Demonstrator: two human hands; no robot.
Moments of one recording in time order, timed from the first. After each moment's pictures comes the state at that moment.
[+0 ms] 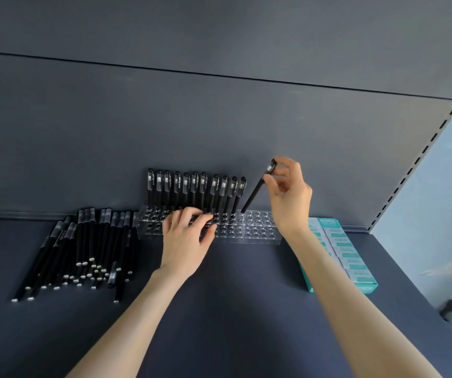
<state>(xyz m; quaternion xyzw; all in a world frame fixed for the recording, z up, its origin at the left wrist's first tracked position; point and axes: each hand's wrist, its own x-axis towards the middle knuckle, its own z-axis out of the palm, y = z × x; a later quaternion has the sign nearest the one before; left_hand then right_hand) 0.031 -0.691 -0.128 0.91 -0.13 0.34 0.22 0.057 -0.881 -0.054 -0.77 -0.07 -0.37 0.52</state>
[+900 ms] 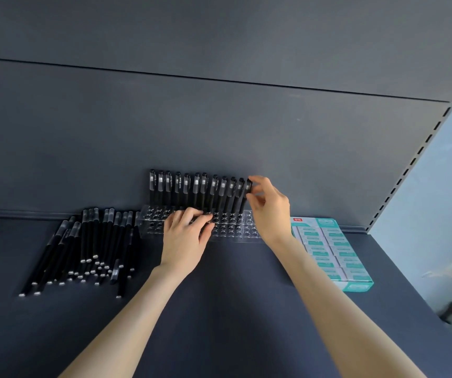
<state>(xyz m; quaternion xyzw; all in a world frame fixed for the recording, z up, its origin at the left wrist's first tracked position) 0.027 -0.689 -0.122 0.91 -0.13 0.32 0.22 0.051 -0.864 -0.075 -0.86 -0.06 -0.30 0.41</state>
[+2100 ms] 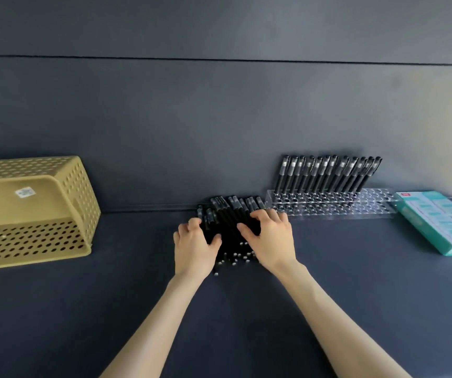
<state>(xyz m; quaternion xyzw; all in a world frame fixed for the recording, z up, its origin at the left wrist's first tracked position) -0.011 -0.434 -0.119 0.93 0.06 0.06 0.35 -0.006 -0.586 -0.121 -0.95 0.03 -0.17 0.24</state>
